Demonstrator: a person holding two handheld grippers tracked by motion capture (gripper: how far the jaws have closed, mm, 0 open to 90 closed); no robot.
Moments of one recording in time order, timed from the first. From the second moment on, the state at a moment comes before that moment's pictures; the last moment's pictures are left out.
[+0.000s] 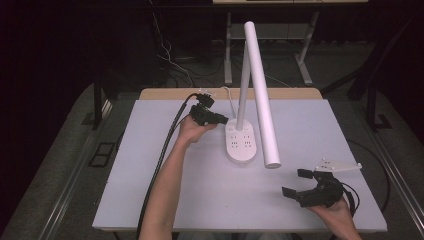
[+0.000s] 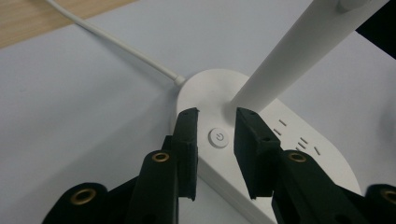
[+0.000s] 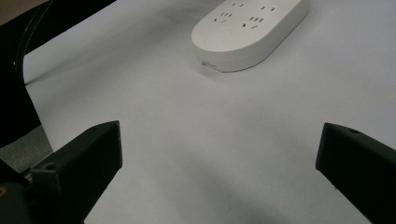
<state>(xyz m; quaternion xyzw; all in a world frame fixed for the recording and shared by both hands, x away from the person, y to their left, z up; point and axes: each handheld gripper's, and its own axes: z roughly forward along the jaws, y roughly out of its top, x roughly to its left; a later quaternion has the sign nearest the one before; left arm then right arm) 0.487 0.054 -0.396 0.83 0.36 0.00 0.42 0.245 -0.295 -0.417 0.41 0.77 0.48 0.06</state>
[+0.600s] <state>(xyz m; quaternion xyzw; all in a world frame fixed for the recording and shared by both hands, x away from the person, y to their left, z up) 0.489 0.038 -0.414 0.82 0.37 -0.02 0.43 0.245 -0.295 -0.417 0.41 0.78 0.47 0.05</state>
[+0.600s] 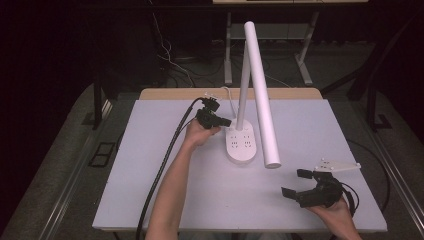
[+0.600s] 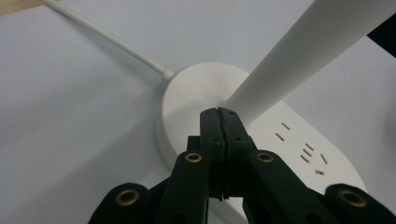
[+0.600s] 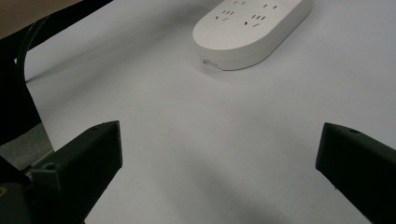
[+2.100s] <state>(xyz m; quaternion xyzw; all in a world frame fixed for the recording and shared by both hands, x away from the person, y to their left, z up) 0.482 0.019 -0.422 0.84 0.39 0.02 0.39 0.242 -0.299 -0.417 0.42 0.77 0.48 0.05</state>
